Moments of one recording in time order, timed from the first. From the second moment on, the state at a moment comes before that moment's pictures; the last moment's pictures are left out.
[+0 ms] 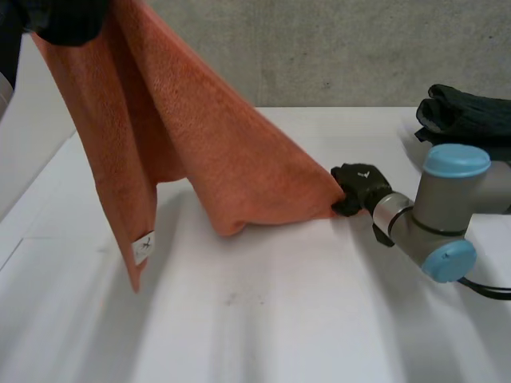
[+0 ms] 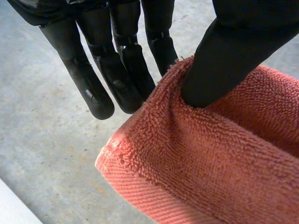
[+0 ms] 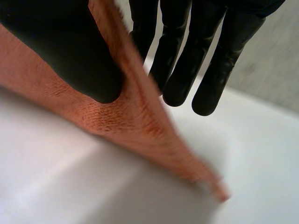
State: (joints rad) left arm 4.11 -1.37 -1.41 3.25 -1.65 3.79; right arm 1.89 -0.73 1.18 -0.15 1.28 3.04; left_hand 1.15 1.20 1.19 1.20 0.97; right_hand 0.99 1.16 1.14 1.15 0.95
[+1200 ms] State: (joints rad) left arm 4.47 -2.14 -0.83 3.83 -1.54 3.69; right arm 1.82 -1.01 0.83 -0.57 1.47 2.51; left_hand 1.15 1.20 1.19 1.20 0.97; right_hand 0.99 1.18 1.18 1.19 0.99
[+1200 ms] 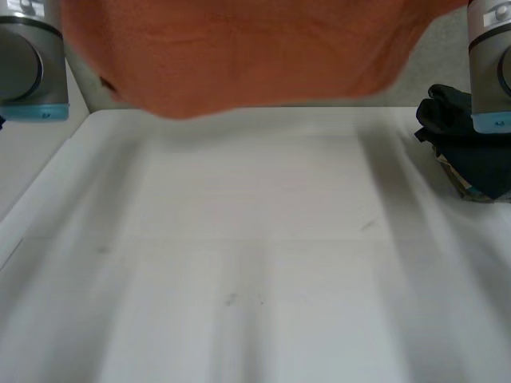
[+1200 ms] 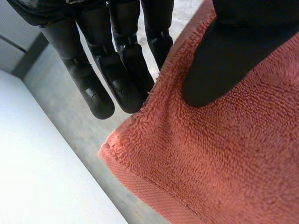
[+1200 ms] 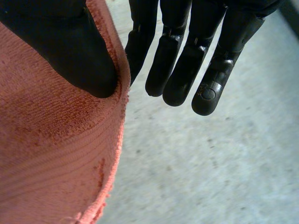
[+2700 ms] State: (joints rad) left arm 4.33 -2.32 -1.31 3.42 -1.69 3.98; right arm 1.77 -0.92 1.40 -0.28 1.50 2.16; left_hand 1.14 1.18 1.17 1.19 0.97; right_hand 1.00 1.18 1.18 1.19 0.99
